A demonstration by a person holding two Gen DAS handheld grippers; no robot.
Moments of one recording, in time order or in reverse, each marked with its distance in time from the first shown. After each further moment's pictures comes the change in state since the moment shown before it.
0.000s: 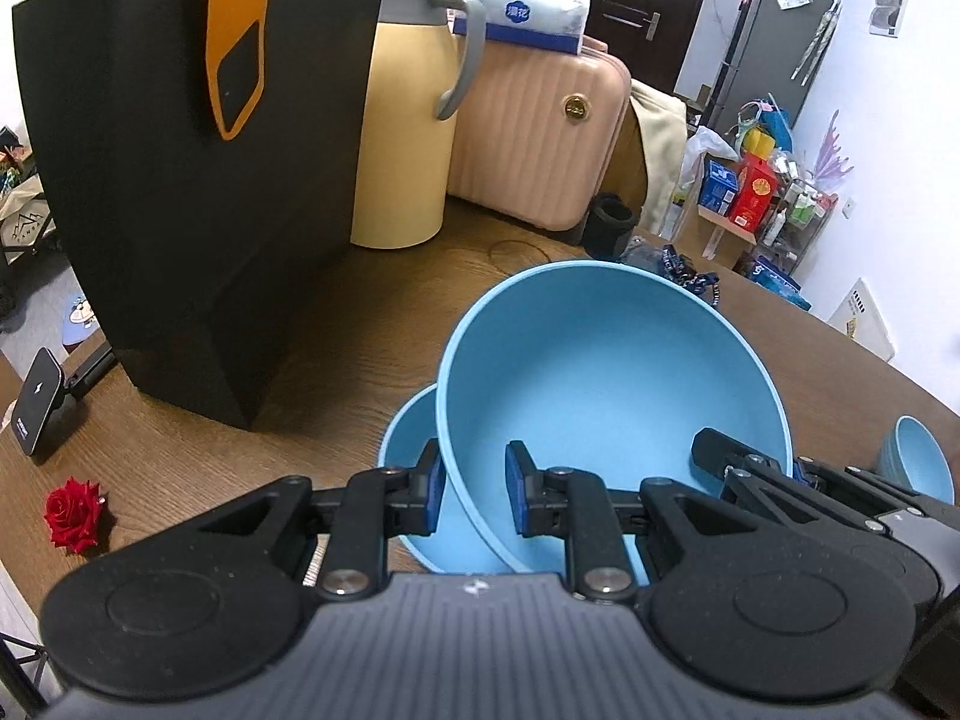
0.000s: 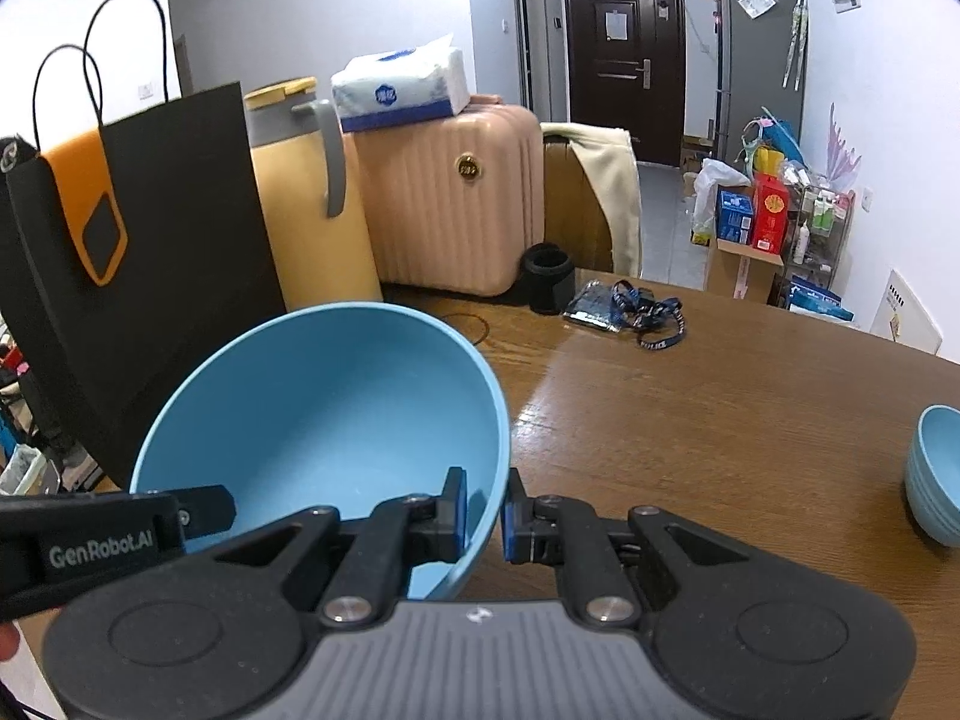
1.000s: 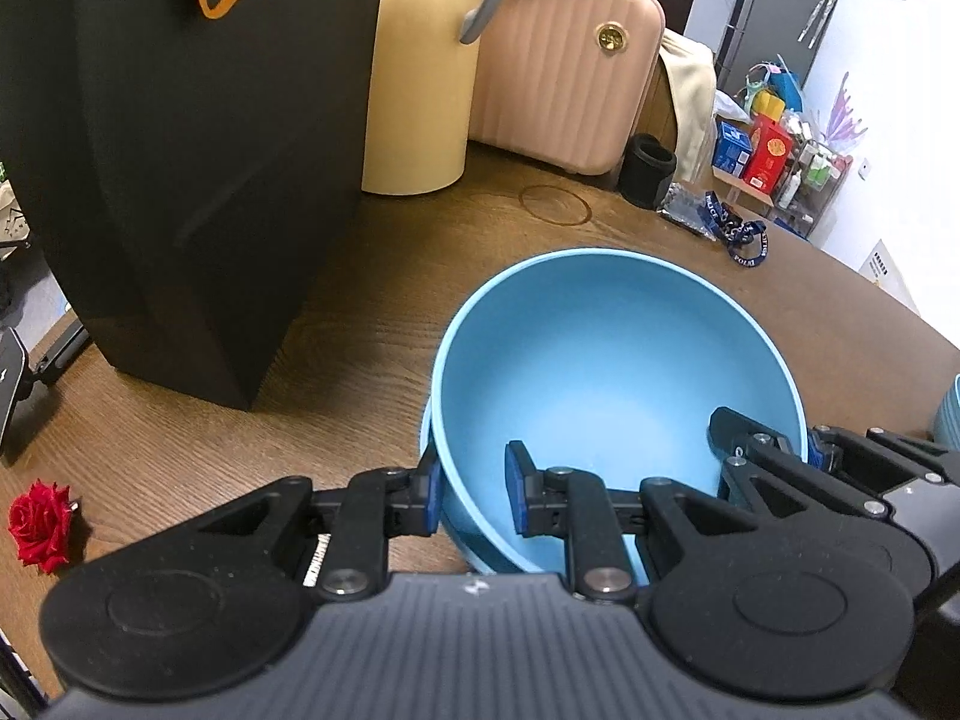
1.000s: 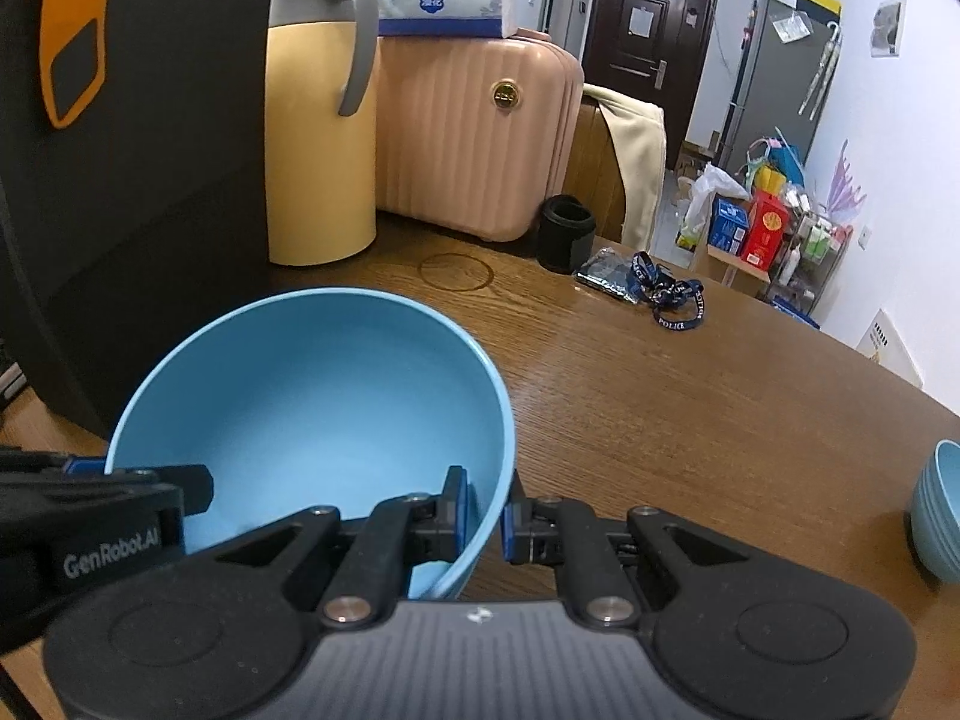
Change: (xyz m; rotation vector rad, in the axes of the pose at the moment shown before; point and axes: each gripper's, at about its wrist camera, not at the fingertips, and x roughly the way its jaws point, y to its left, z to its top) left arm 0.063 0.025 -0.019 0.036 0.057 0.016; right arm 0.066 0.038 -0.025 -0.157 0.050 -0.110
